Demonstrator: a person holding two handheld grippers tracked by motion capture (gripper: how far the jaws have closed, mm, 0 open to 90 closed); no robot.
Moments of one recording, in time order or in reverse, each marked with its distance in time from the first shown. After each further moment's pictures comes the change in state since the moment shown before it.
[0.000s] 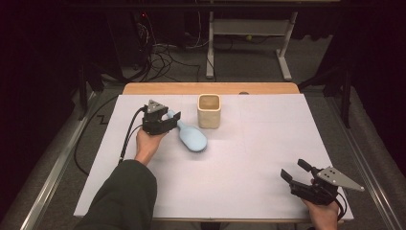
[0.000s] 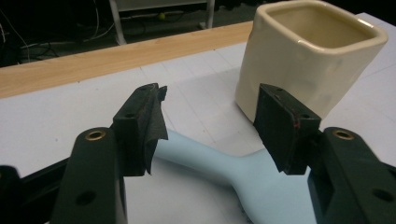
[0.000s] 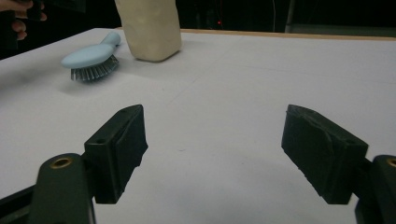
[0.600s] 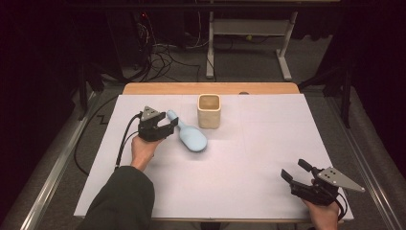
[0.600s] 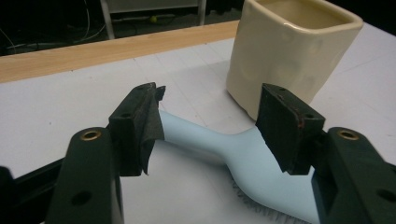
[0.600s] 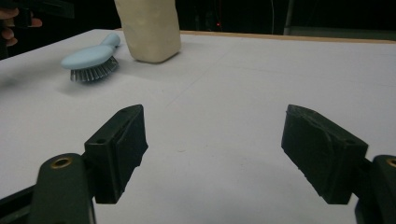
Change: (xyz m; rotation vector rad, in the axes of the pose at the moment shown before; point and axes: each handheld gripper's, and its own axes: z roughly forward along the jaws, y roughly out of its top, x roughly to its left) left arm 0.001 -0.018 -0.009 -0.011 -0.033 0.002; right arm 0.000 0.000 -0.002 -0.008 -0.006 -0.008
